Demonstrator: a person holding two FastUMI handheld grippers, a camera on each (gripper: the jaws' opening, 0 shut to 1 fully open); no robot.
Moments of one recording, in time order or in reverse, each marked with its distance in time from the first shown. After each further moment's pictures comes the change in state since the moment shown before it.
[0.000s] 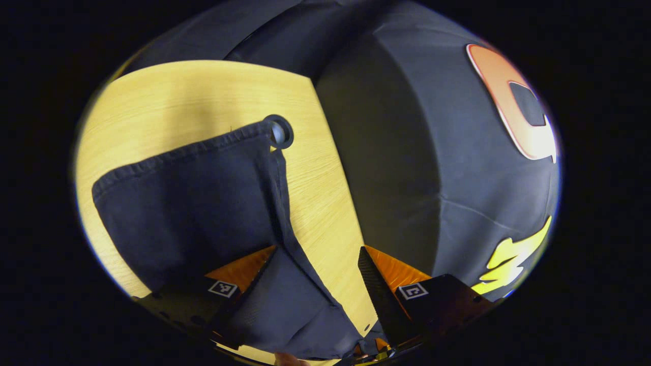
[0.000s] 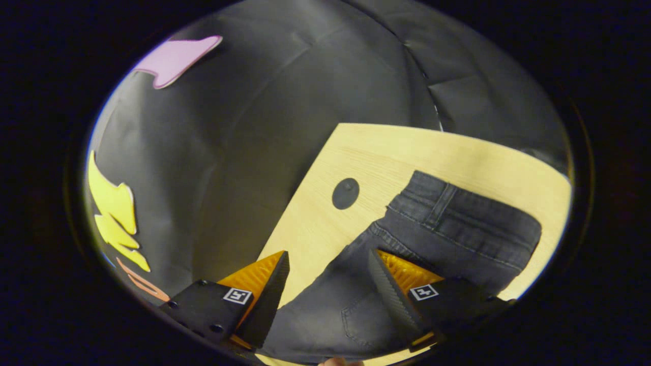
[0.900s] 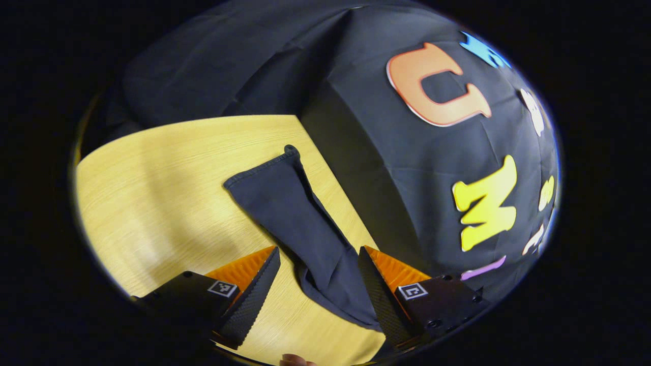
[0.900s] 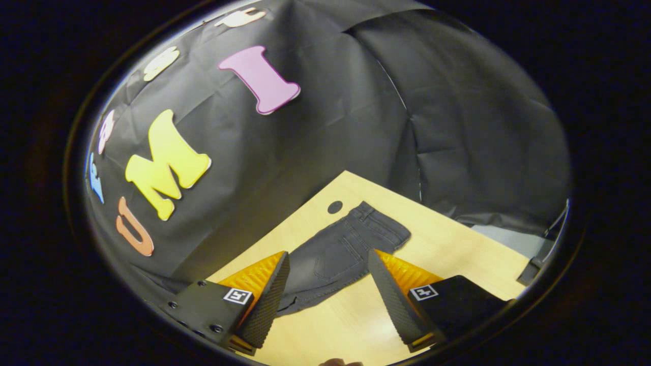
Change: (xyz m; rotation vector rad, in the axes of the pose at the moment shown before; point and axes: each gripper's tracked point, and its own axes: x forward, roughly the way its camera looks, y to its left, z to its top) left arm -0.205 0.034 -0.067 0.312 -0.097 -0.014; right arm -0.251 -0.027 -0.031 -0.314 -0.225 -0.032
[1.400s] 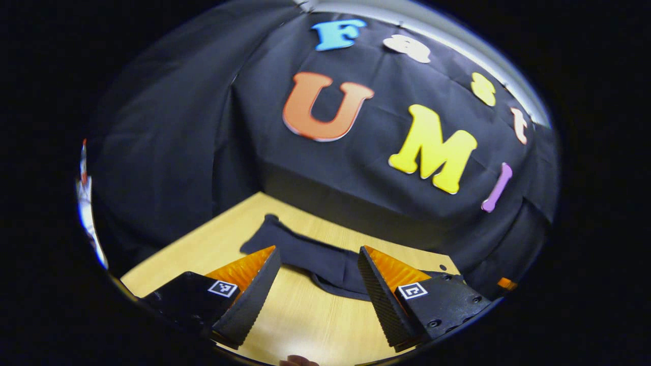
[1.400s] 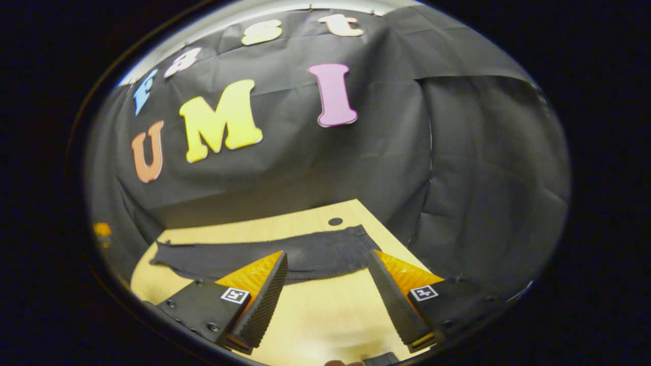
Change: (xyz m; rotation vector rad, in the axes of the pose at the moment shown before) left arm -0.132 -0.095 -0.010 0.675 -0.372 -0.022; right arm -0.049 -0.018 -0.032 -0.469 -0.125 0.033
